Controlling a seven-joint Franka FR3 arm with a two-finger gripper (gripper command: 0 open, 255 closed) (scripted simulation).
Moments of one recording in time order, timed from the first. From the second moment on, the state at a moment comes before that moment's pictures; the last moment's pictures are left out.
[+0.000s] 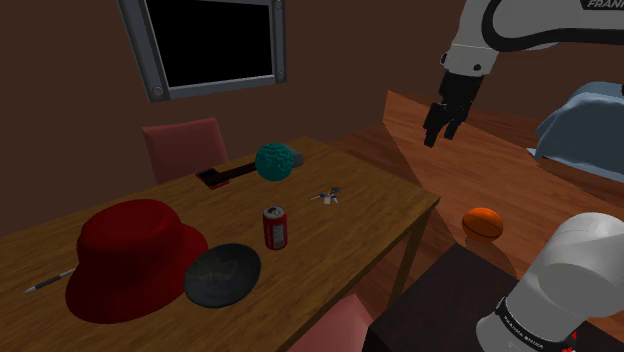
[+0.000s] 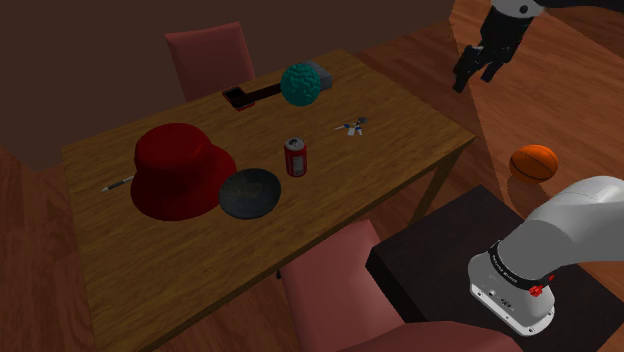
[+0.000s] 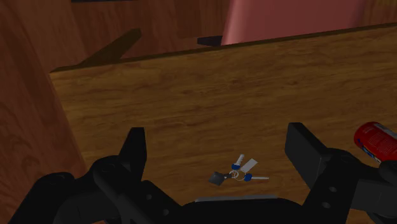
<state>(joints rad) -0.01 -0.75 -0.02 -2.31 0.01 1.60 0.01</state>
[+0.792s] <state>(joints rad) 0.06 -0.53 0.16 -2.28 0.09 1.78 0.19</state>
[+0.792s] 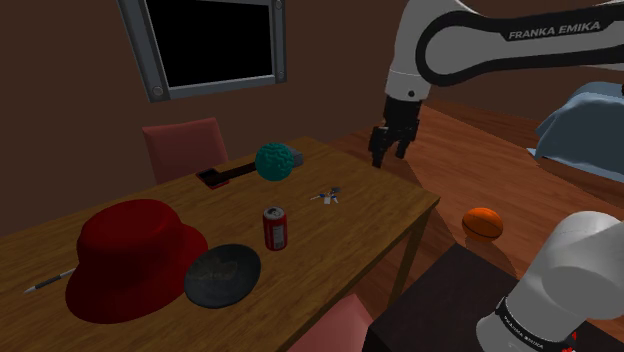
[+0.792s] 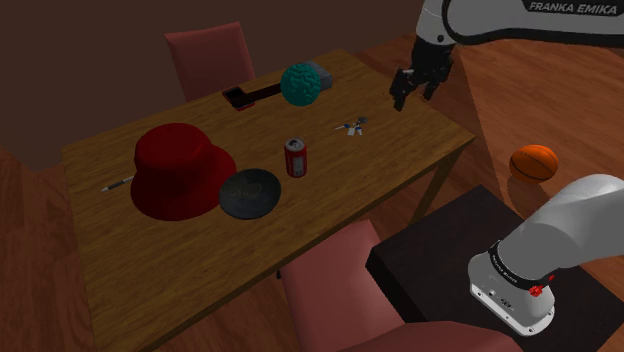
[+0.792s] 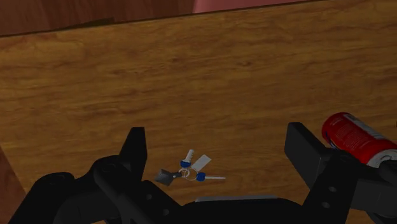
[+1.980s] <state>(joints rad) 0.14 0.04 0.41 -1.93 -0.02 1.97 0.56</state>
